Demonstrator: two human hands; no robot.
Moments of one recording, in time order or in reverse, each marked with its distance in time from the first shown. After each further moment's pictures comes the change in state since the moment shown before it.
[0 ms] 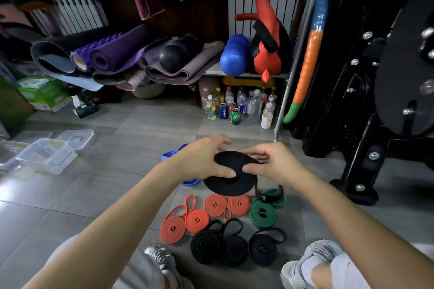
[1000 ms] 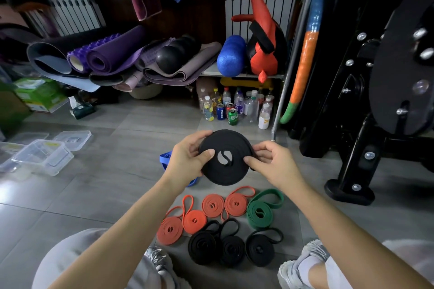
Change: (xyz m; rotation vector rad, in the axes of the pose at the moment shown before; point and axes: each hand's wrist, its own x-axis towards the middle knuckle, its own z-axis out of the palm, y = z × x) left_hand -0.006 -0.018 0.034 -0.882 0.480 -0.074; right_hand -0.009 0.019 0.011 0.167 0.313 0.080
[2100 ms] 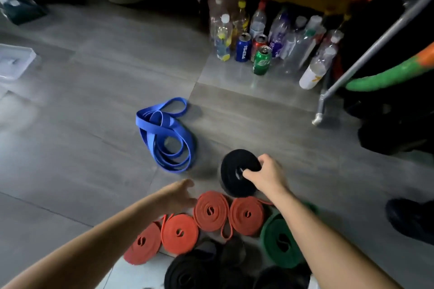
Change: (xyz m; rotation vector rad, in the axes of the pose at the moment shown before) left_hand 0.205 -0.346 -0.029 0.792 -0.583 -0.744; right_hand 0.233 0.309 0.139 -0.633 -0.178 0.558
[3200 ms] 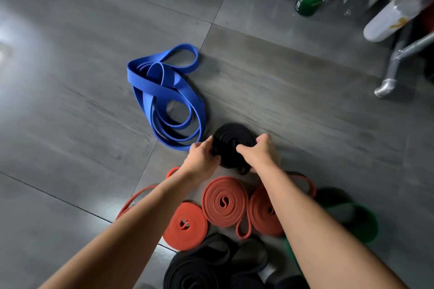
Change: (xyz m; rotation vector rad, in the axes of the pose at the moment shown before) left_hand 0.136 -0.022 0.046 -0.507 0.282 0.002; right_hand 0.087 -0.003 0.135 0.024 -0.136 0.281
